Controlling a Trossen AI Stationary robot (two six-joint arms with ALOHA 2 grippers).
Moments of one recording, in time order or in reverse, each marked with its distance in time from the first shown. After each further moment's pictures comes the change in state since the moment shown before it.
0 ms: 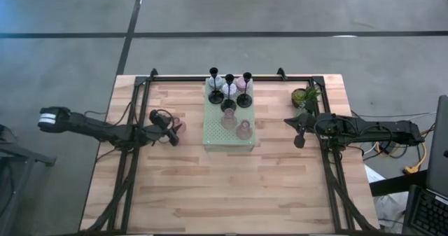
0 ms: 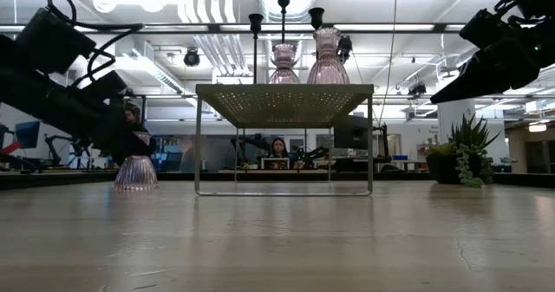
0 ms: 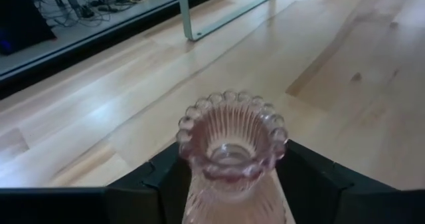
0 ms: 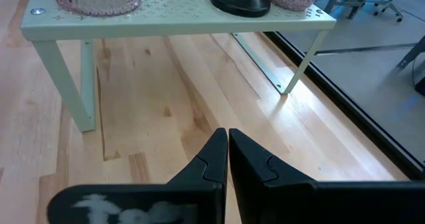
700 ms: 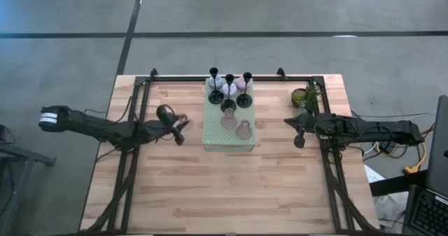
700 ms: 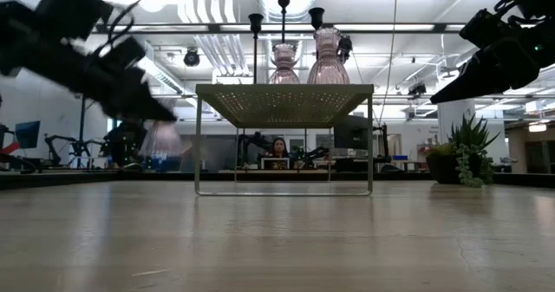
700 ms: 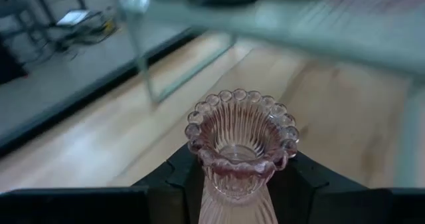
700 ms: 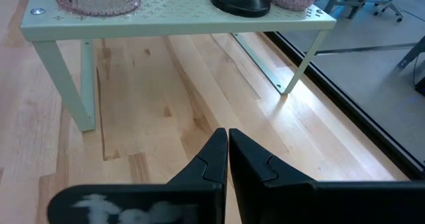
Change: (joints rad) left arm 0.008 0.050 0.155 0.044 0.069 0.147; right arm 0.000 0.000 0.000 0.000 0.000 0.000
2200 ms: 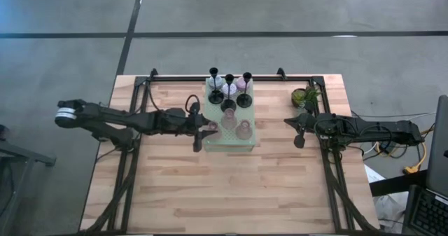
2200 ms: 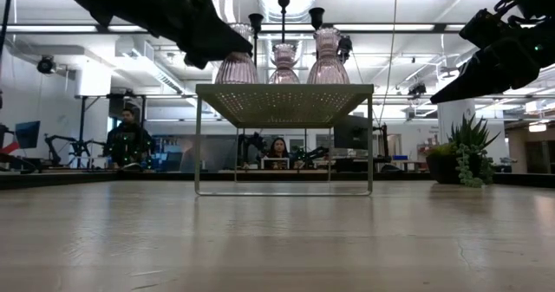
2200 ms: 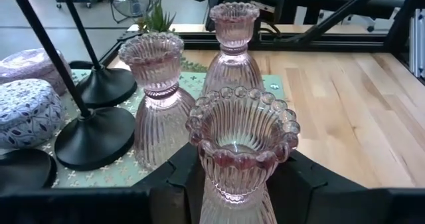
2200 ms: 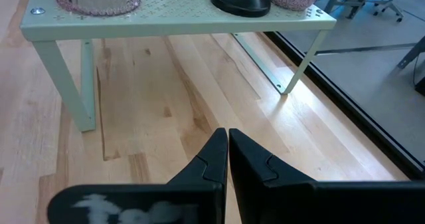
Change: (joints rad) left arm 0.028 0.366 0.520 -0.052 0.512 0.216; right arm 0.000 0.000 0.000 0.000 0.000 0.000
